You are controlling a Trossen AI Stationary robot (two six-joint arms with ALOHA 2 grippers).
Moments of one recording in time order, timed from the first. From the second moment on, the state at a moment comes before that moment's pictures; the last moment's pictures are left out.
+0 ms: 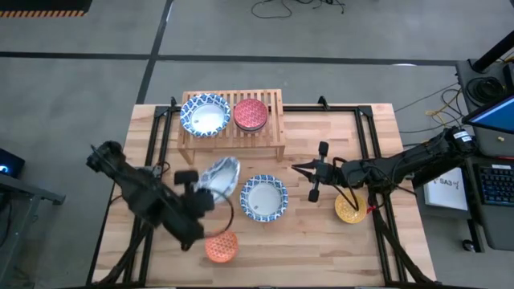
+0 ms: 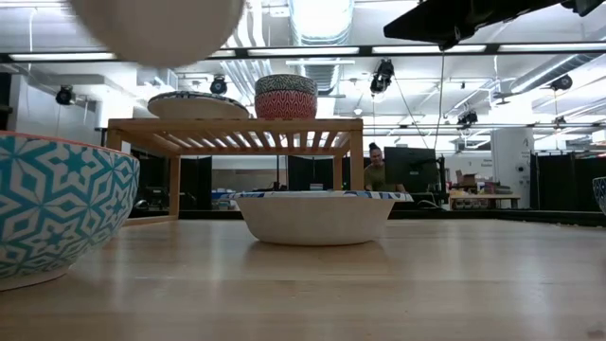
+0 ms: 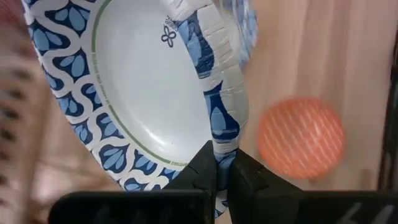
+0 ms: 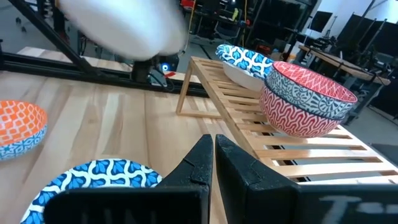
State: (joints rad) left arm -0.64 1.63 1.86 -1.57 -0.45 -0.74; right arm 0.27 1.07 0.59 0.32 0.52 -0.18
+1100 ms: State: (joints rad) left arm 0.34 1.55 1.90 -1.57 -0.35 -0.29; right arm 0.27 1.07 0.59 0.26 0.52 -0.25
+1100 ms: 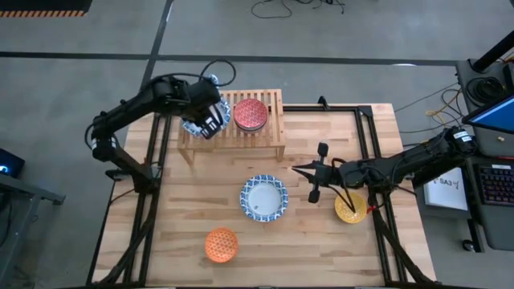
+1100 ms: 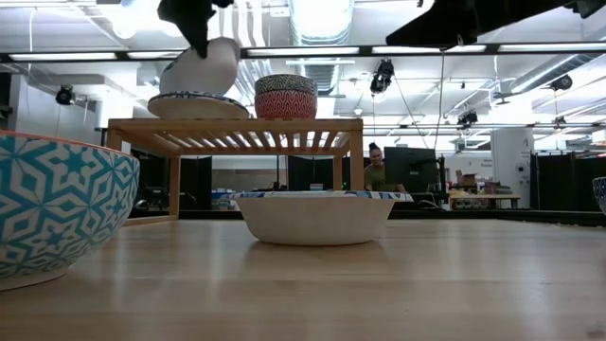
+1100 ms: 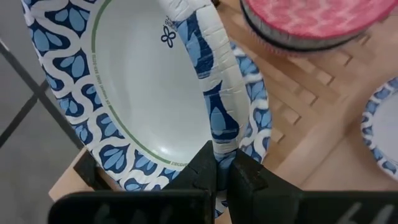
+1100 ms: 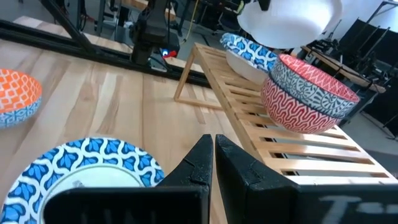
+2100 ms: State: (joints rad) left arm 0.34 1.55 1.75 -1.57 -0.35 -0.29; right arm 0.27 1.07 0.59 0.26 0.52 -0.25
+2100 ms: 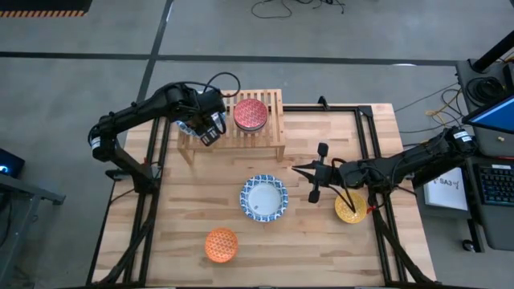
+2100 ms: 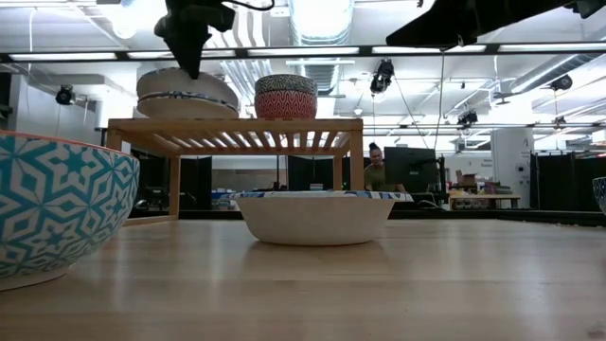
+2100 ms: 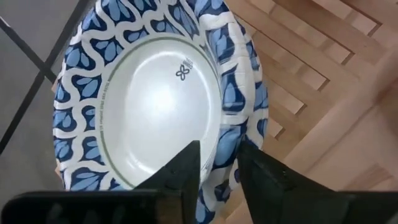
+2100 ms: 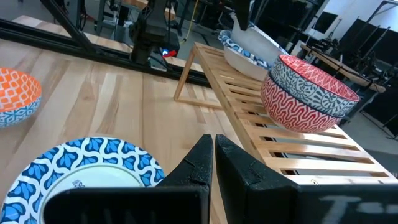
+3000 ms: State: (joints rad) left arm 0.20 1.44 1.73 -1.52 -0.31 -0.18; right arm 0.27 1.07 0.59 0.24 0.52 -0.25
